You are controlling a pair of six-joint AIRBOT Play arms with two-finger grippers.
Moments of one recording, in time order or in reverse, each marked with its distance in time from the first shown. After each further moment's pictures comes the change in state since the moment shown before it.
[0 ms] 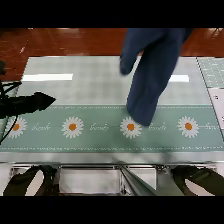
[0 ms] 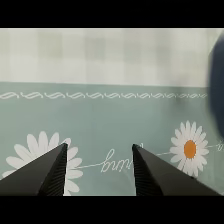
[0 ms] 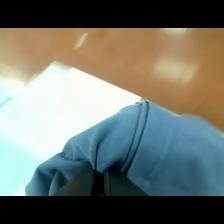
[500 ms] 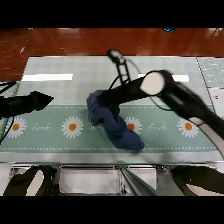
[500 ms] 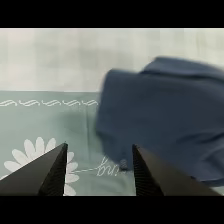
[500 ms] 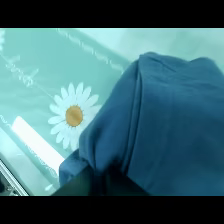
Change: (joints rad) left arm 0.008 0.044 -0.004 -0.016 -0.006 0.003; right arm 0.304 -0.254 -0.596 0.204 -0.363 0.093
